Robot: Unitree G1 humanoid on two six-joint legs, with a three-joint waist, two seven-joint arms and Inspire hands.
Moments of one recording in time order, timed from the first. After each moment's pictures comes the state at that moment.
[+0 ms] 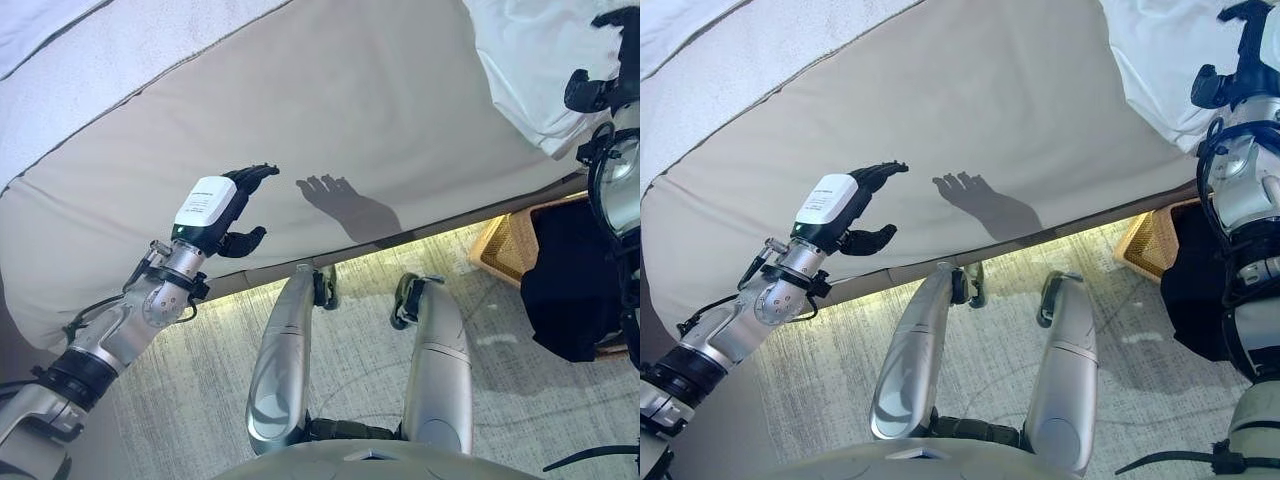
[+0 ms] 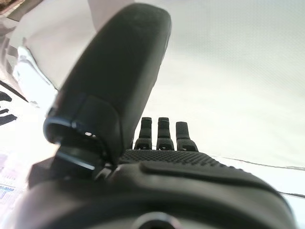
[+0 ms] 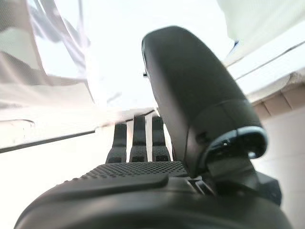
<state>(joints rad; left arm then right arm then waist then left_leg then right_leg) -0.23 0.88 -0.44 0.09 0.33 -0.27 0.37 -0.95 -0.98 0.40 0.78 -0.22 0.05 -0.51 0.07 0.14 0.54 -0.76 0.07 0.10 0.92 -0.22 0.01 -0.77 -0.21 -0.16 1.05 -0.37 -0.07</state>
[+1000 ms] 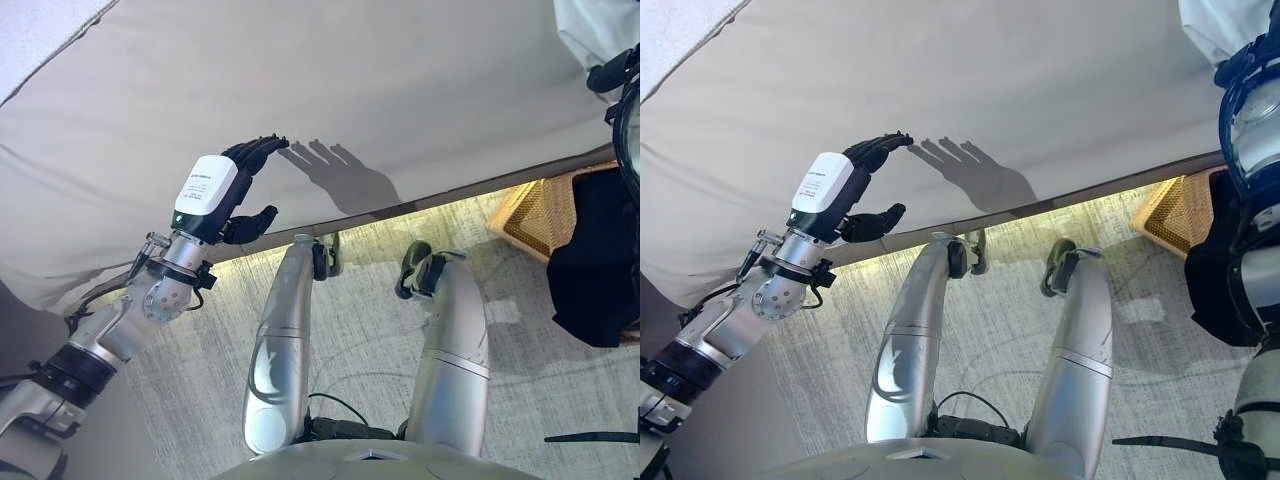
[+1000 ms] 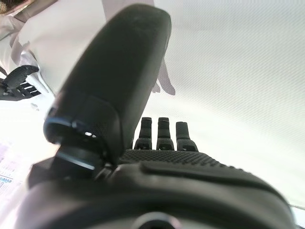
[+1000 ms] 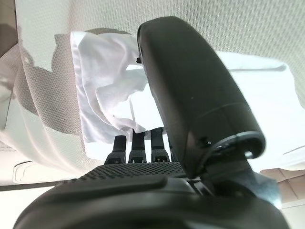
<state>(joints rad) -0.23 0.91 -0.43 0.00 0.31 -0.29 0.46 -1.31 -1.01 0.63 1.00 -0.10 0.22 -0.28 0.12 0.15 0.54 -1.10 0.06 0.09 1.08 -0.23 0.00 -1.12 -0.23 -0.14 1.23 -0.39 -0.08</state>
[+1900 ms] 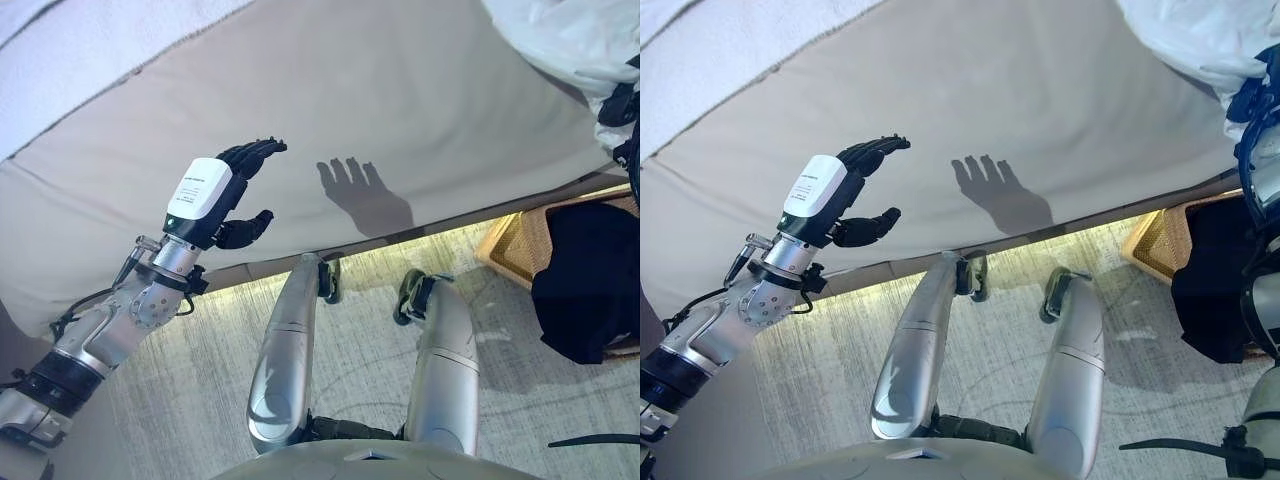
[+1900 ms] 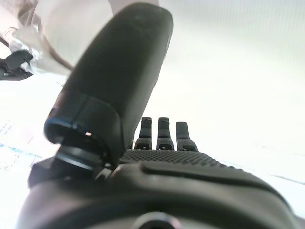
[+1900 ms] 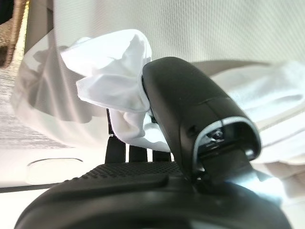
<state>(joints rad) -0.20 0.94 -0.39 -0.02 0.30 -0.33 0.44 -1.13 -1.05 0.60 1.06 -0.04 0.12 -0.16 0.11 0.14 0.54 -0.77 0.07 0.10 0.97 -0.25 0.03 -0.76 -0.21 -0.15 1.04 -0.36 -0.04</state>
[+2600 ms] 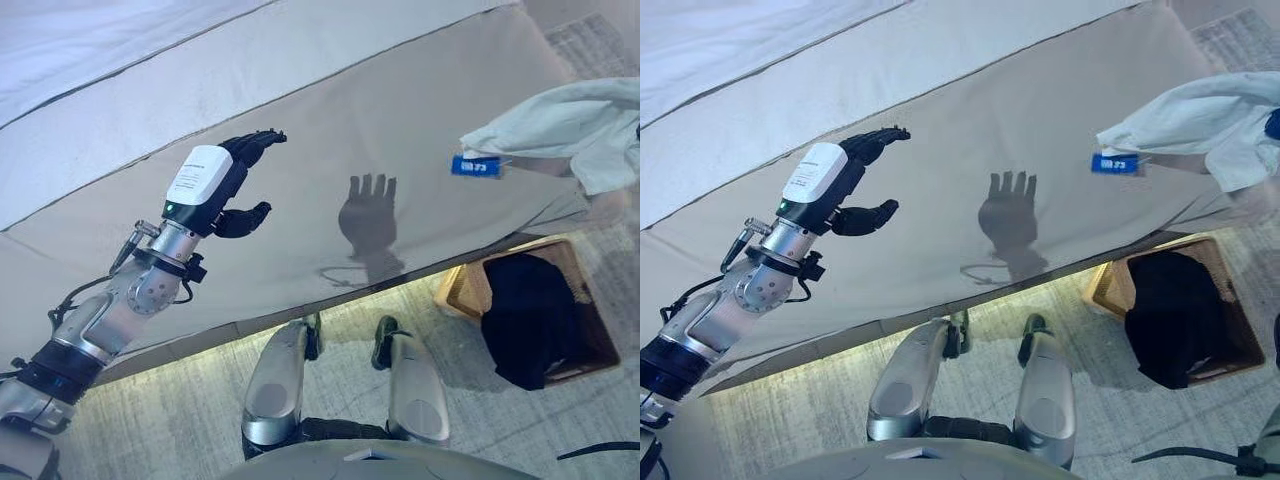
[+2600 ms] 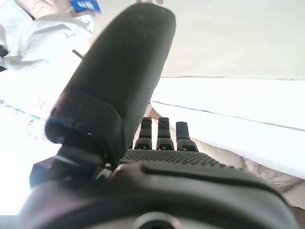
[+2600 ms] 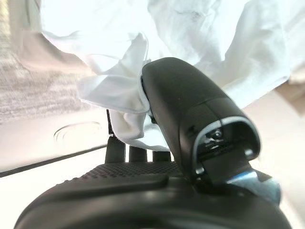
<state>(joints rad) -0.25 0.93 -0.35 -0.01 0.29 -0.31 0.33 -0.84 -1.16 0.19 0.94 0.06 0.08 -0.06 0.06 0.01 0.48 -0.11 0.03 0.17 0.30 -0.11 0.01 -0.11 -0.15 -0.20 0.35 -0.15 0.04</state>
